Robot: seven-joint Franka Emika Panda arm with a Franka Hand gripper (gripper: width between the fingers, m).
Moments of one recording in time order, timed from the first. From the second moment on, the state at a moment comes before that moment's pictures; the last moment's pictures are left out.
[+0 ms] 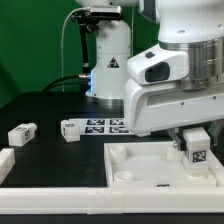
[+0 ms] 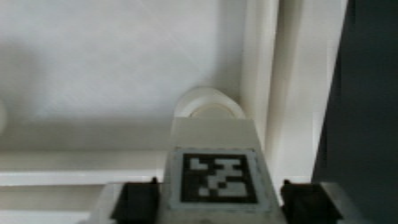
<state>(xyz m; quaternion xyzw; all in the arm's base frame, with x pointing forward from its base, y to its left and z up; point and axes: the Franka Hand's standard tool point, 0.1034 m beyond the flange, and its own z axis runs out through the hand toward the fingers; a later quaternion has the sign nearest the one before) 0.618 0.108 0.076 -0.99 -0.07 0.04 0.06</state>
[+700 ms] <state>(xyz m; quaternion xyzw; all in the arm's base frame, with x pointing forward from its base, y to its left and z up) 0.612 0.112 0.075 -0.98 0.17 0.04 0.06</state>
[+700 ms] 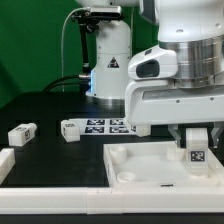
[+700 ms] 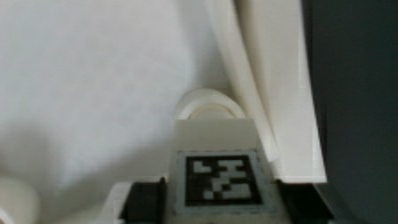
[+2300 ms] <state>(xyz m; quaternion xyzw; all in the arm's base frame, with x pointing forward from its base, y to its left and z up) 0.607 0.125 0.071 -0.84 0.54 0.06 0.05</state>
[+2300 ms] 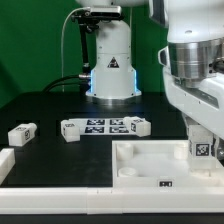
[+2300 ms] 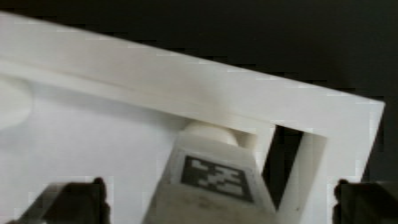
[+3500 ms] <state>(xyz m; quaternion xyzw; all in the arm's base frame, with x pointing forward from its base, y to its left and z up) 0.614 0.126 0.078 -1.00 0.04 0.03 0.04</state>
